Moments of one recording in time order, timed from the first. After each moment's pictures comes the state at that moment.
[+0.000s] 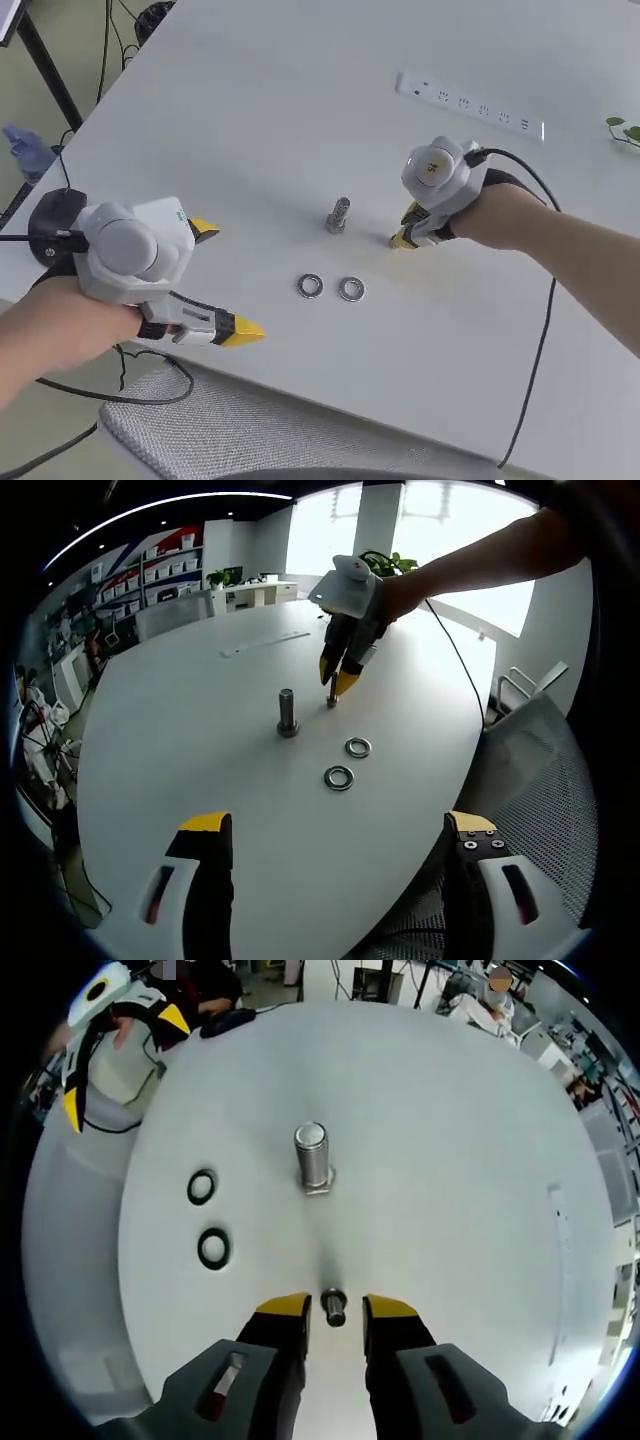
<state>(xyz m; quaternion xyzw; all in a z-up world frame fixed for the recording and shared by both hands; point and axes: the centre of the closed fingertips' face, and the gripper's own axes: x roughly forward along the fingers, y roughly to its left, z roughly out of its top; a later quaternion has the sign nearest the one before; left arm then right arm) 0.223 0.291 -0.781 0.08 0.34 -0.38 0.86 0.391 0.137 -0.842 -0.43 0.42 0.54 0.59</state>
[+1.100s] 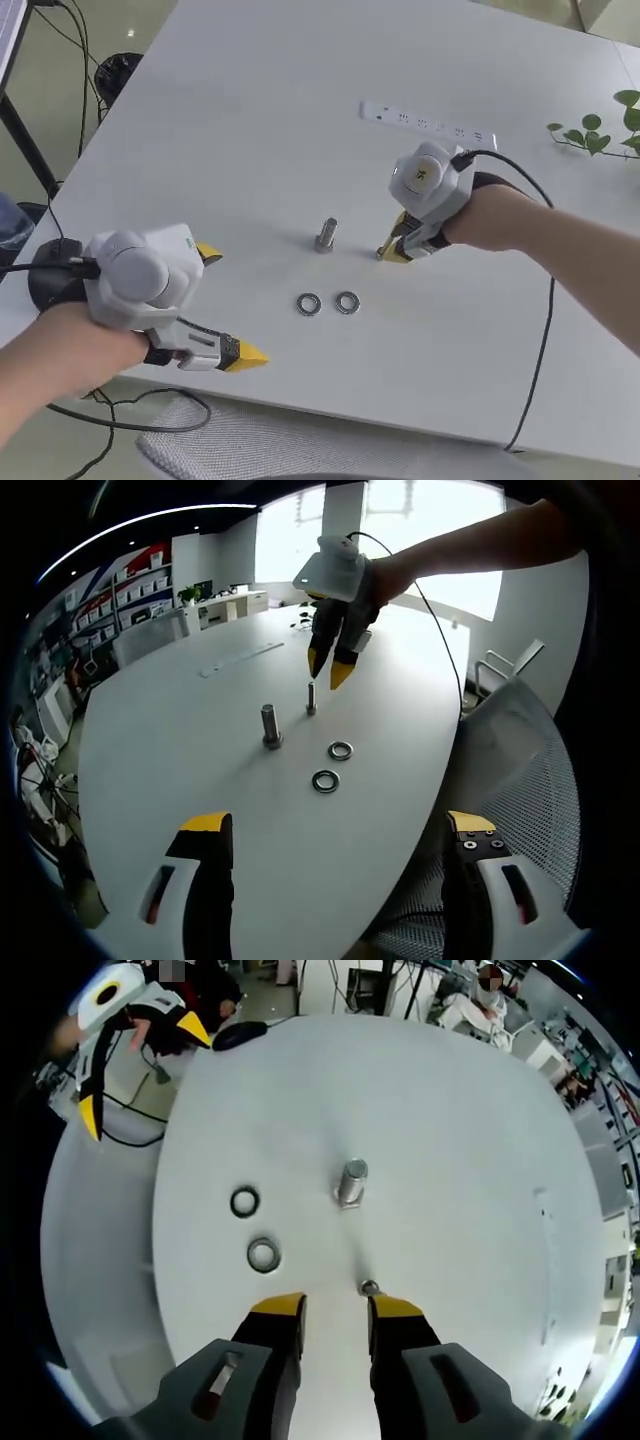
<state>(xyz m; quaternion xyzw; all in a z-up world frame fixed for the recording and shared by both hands) 0.210 0.295 -0.762 0.12 0.32 -0.43 0.84 0.353 0.141 -0.801 -0.43 0.43 0.53 0.59</state>
